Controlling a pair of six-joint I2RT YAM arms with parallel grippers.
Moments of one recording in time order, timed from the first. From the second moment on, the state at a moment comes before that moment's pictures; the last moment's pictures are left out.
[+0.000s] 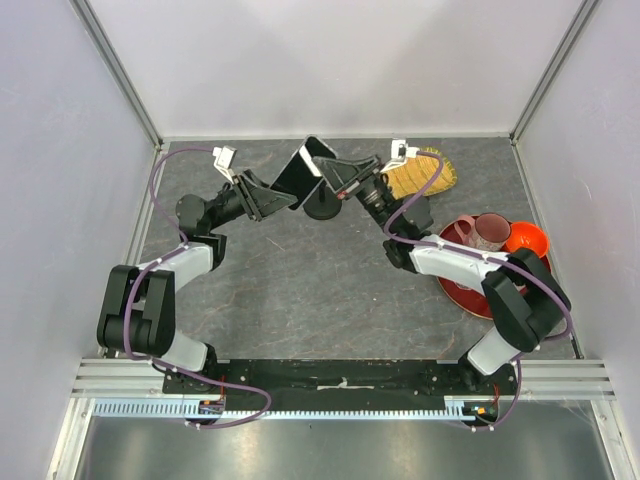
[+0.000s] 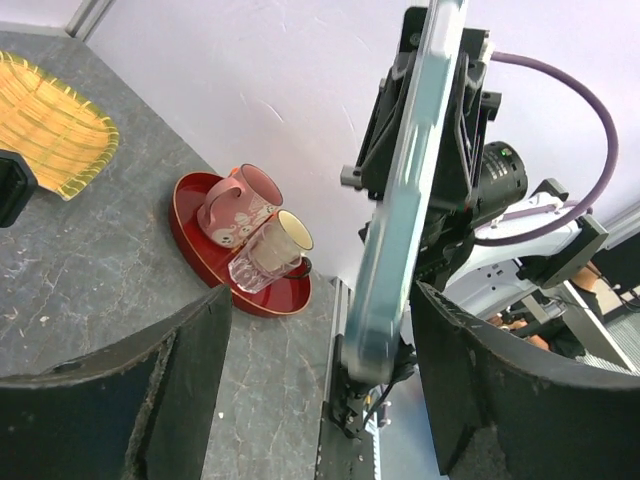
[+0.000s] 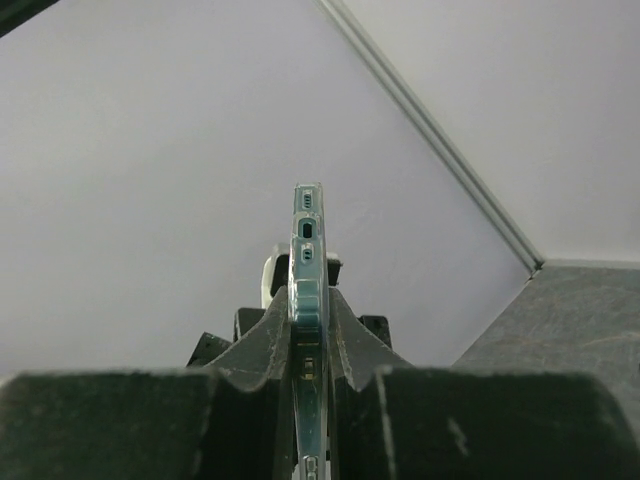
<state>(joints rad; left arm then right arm) -0.14 1.49 0.70 1.27 1.00 -1.21 0.66 1.59 0.93 1.23 -0.10 0.89</state>
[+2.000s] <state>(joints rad) -0.43 1.38 1.16 -0.54 0.73 0.21 0.52 1.75 1.70 -0.83 -0.87 -0.63</state>
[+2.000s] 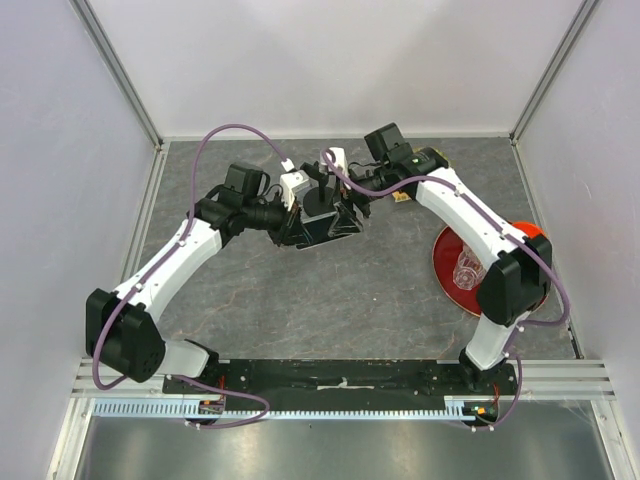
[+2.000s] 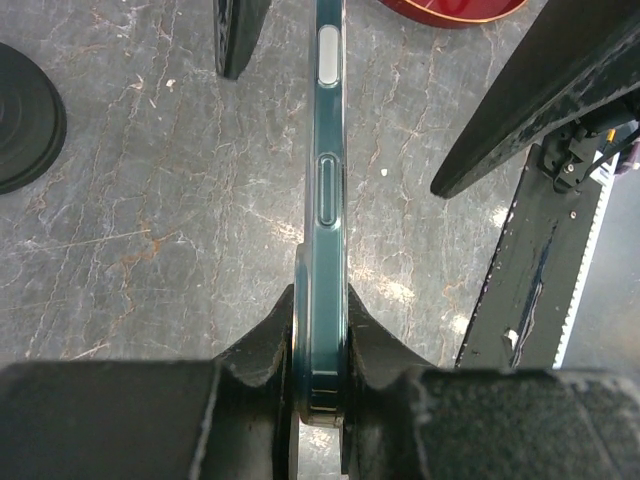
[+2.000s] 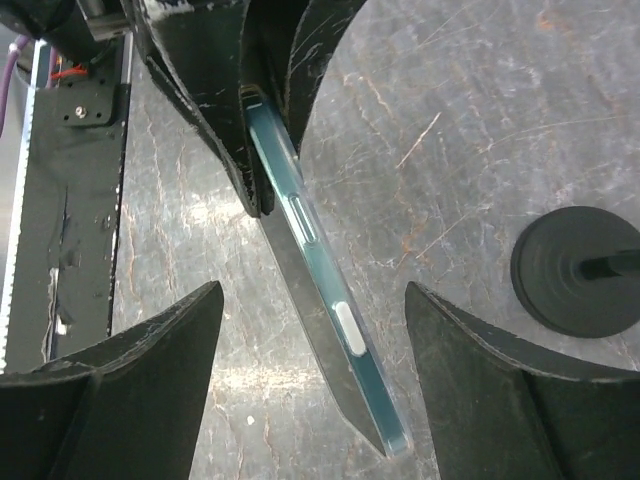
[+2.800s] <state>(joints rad) -0.33 1.23 1.08 -0.42 0.74 0.15 0.58 1.88 1.88 -0.95 -0.96 -0.74</state>
